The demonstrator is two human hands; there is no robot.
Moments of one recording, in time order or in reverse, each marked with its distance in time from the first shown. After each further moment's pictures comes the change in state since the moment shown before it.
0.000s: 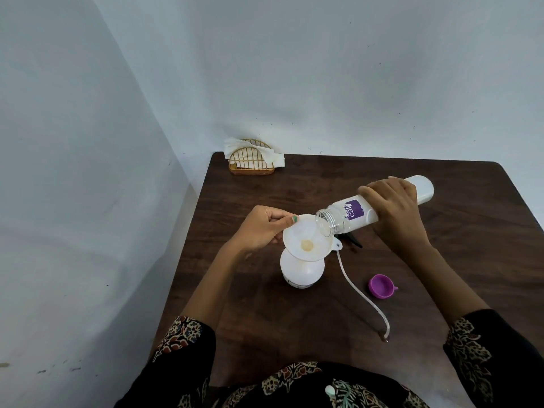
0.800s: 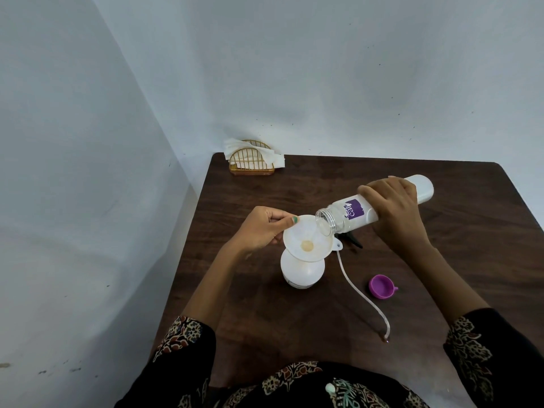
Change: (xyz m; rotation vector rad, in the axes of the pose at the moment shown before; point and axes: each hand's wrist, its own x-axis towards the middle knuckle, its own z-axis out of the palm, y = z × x) left_hand 0.000 -0.001 -0.001 0.011 -0.008 0.004; right_hand 0.002 -0.001 -0.002 0.009 0.019 -0.005
